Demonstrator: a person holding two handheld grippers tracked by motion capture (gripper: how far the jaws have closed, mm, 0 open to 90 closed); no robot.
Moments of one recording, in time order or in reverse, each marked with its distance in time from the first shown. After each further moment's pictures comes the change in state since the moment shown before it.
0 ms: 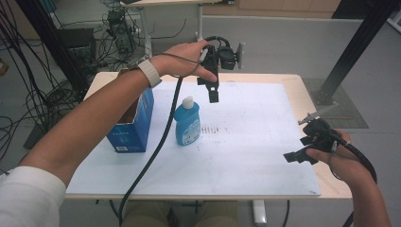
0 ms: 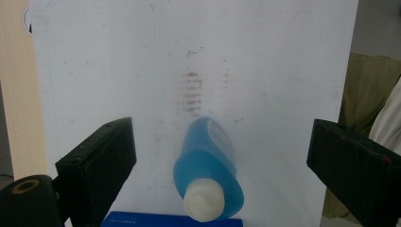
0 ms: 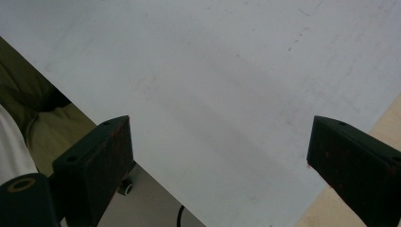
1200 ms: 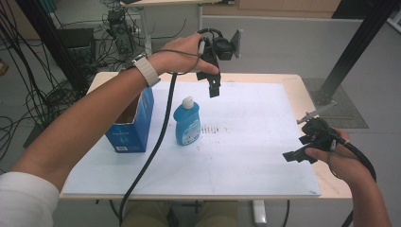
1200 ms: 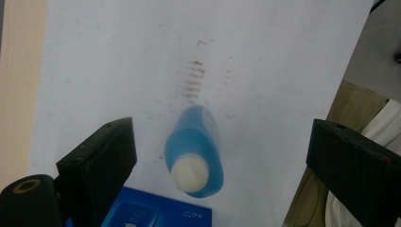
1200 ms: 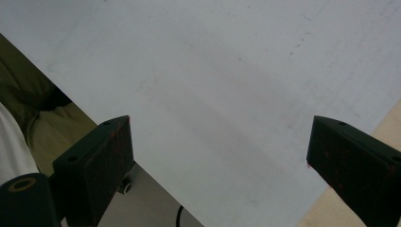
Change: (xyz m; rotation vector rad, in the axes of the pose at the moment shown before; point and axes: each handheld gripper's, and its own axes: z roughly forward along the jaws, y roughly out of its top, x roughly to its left) left arm 0.002 -0.008 -0.020 0.006 0.004 -0.252; right arm 0.001 0.005 0.000 0.003 0.002 -0.015
